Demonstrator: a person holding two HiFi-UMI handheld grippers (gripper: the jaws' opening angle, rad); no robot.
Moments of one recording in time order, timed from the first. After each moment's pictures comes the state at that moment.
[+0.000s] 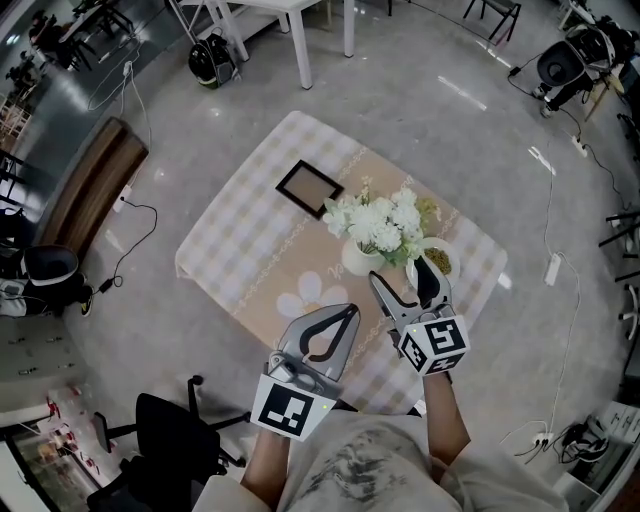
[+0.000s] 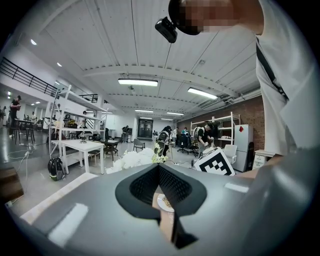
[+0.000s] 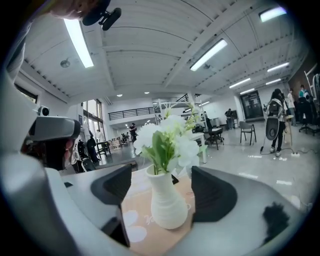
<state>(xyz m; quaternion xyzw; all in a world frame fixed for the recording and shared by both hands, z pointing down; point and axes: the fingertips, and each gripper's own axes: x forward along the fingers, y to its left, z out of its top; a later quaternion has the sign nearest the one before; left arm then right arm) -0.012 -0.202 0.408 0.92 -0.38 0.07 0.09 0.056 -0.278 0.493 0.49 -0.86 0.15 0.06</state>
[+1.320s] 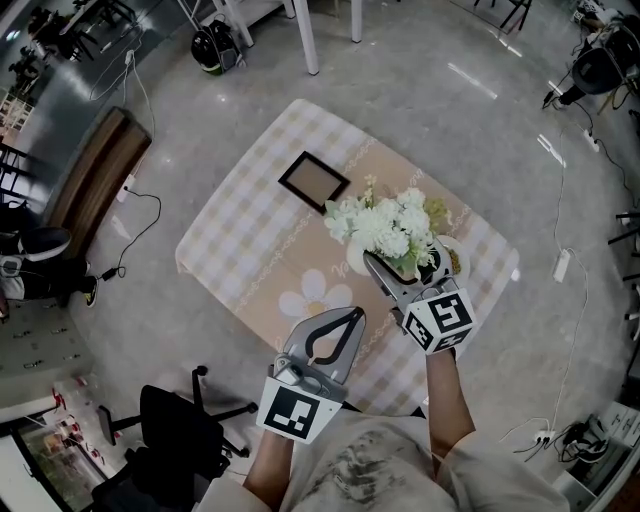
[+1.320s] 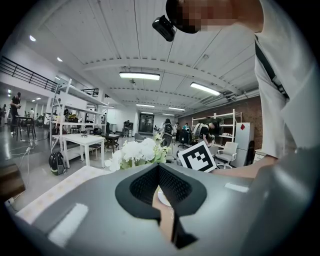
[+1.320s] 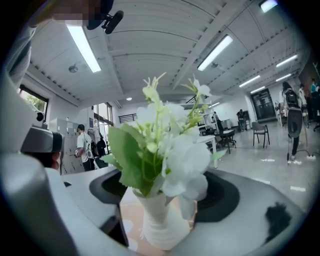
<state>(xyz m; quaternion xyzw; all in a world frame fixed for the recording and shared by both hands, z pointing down) -0.006 -0.214 0.430 0.91 -0.38 0.10 0.10 0.039 -0.326 0.495 0.44 -0.89 0.13 0.04</state>
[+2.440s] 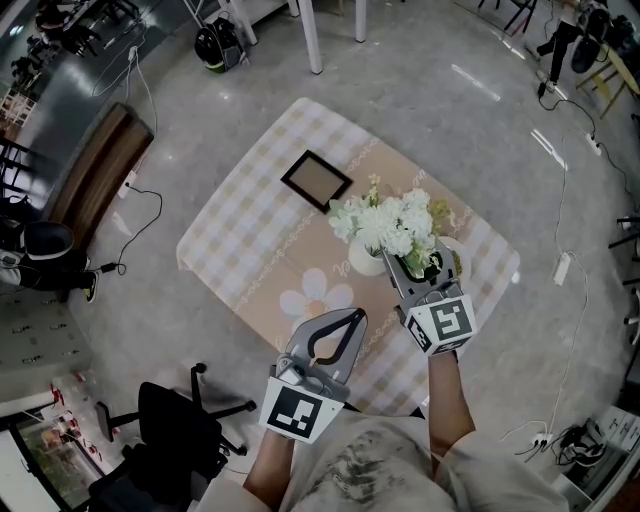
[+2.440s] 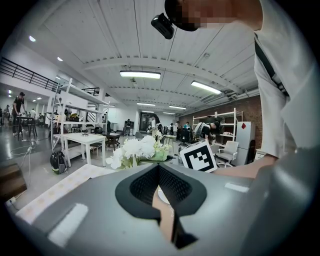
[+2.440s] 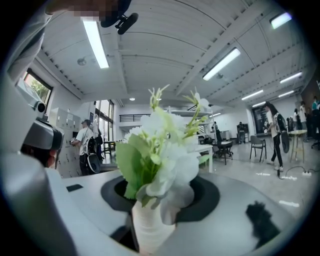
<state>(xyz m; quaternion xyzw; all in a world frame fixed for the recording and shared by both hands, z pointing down) -0.007 -0.212 0.436 0.91 -0.39 0.10 0.10 0.045 -0.327 0.486 0.46 -0.89 0.06 0.05</state>
